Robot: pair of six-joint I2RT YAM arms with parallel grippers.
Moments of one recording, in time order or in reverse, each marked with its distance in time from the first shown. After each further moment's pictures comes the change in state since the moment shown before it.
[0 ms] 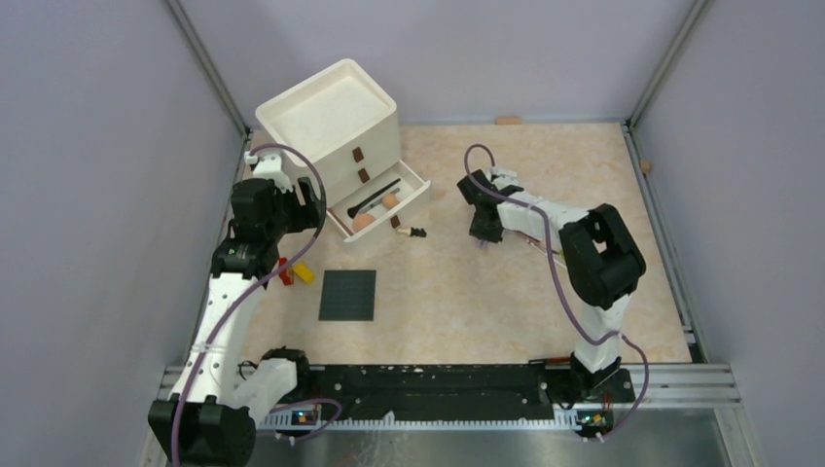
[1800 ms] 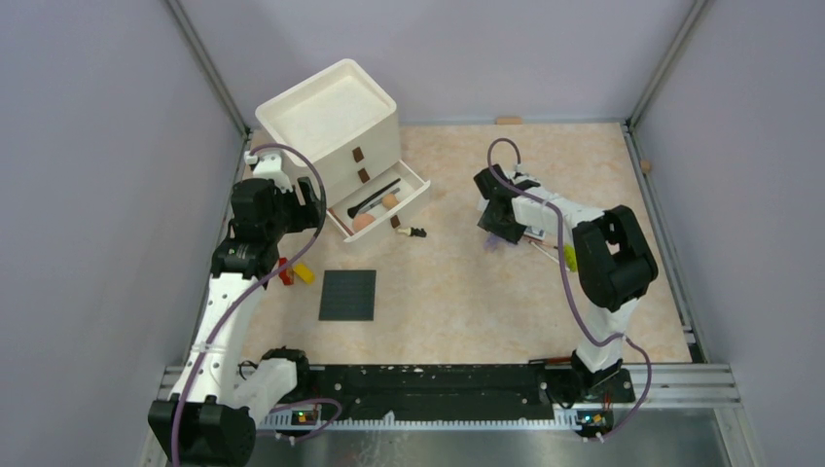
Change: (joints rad) left arm 0.000 0.000 0.000 0.000 0.000 -0.001; right arm -0.067 -0.045 -0.018 -0.050 0.020 0.109
